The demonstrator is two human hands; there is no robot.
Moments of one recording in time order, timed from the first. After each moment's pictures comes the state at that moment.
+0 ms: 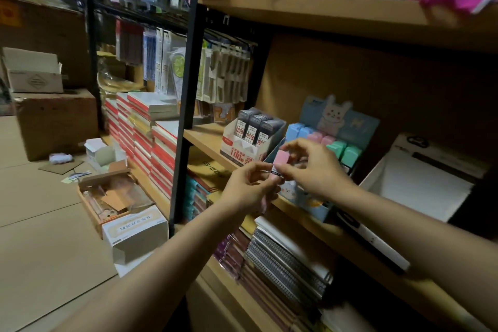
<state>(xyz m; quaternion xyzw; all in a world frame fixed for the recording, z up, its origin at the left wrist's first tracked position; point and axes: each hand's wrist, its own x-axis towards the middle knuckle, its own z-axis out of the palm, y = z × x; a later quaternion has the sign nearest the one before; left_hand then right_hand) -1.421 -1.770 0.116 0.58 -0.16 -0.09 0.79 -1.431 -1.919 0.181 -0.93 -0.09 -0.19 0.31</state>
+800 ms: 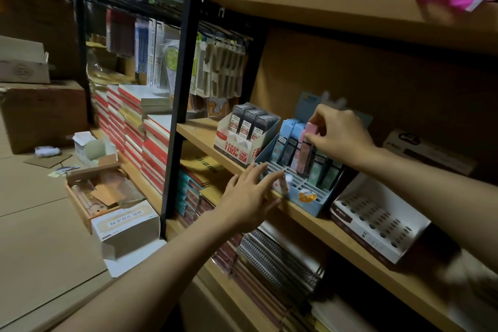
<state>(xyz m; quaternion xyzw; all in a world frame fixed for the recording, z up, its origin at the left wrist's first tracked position) -1.394 -1.782 0.072 0.91 -0.31 0.12 0.24 -1.404 -1.961 0.228 -0.95 -0.07 -0.29 0.03</state>
